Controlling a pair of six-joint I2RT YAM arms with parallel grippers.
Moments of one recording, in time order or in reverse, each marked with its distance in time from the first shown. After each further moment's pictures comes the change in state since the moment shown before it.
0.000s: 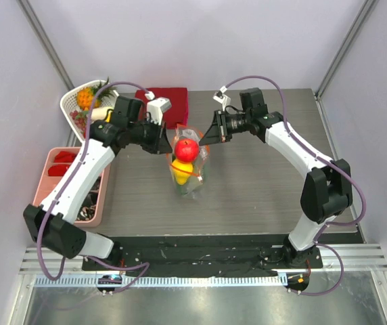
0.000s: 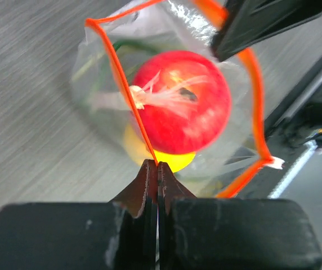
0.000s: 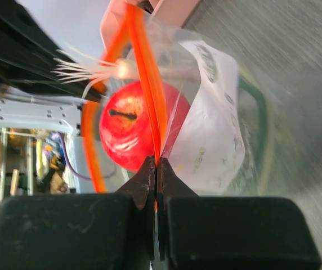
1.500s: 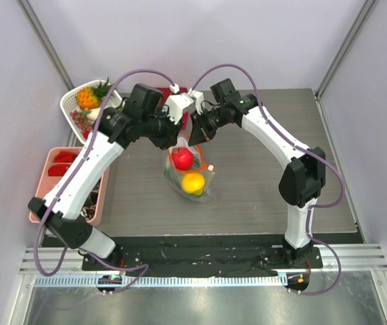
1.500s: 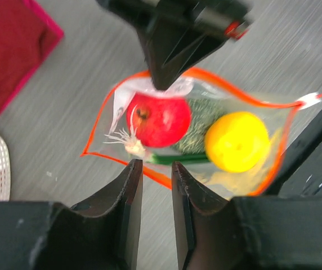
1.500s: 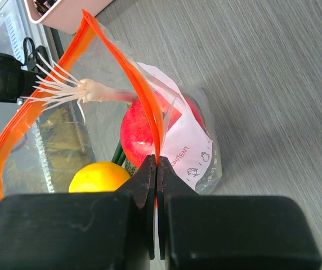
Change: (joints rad) left arm -0.189 0.067 0.352 -0.216 -0.284 0.253; right arm 0.148 0.240 0.472 -0.497 0.246 -0.541
